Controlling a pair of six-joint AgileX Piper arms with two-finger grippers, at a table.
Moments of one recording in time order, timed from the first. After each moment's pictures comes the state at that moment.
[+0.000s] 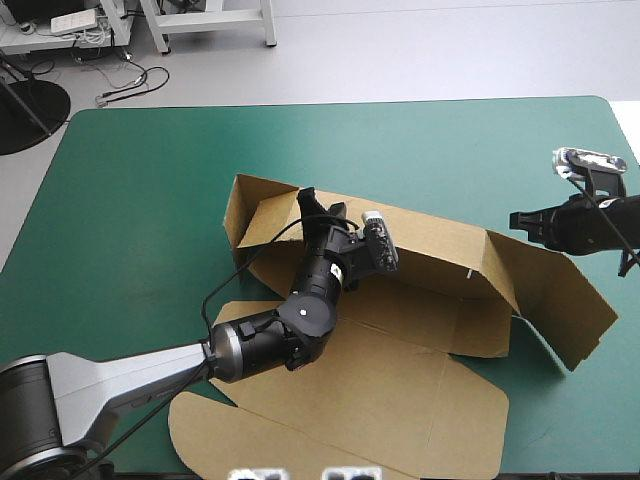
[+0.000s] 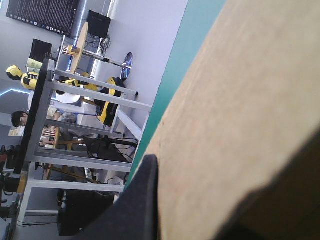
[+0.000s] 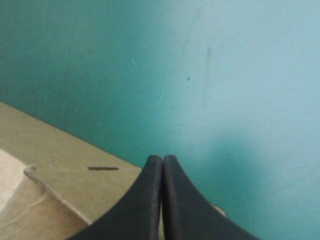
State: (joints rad) left arm -1.09 1.64 -1.16 1.52 0.79 -0.71; right arm -0.22 1.30 -1.18 0.42 1.06 -0.30
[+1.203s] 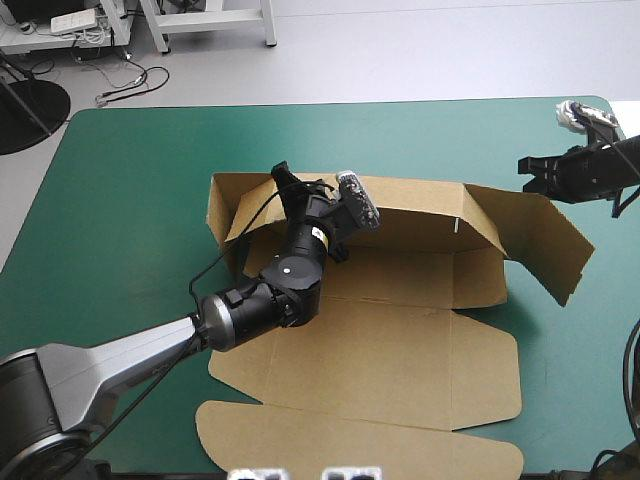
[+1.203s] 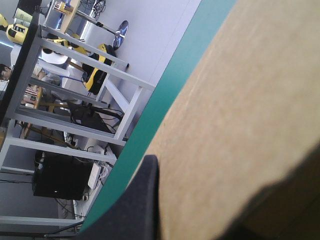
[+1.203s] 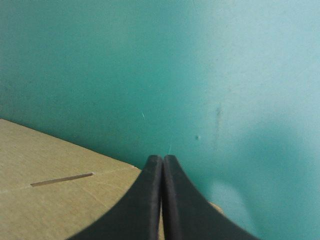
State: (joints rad) left arm -0.98 1.64 -1.27 1.37 0.77 -0.65; right arm -0.29 1.68 -1.55 0.57 1.23 -0.37
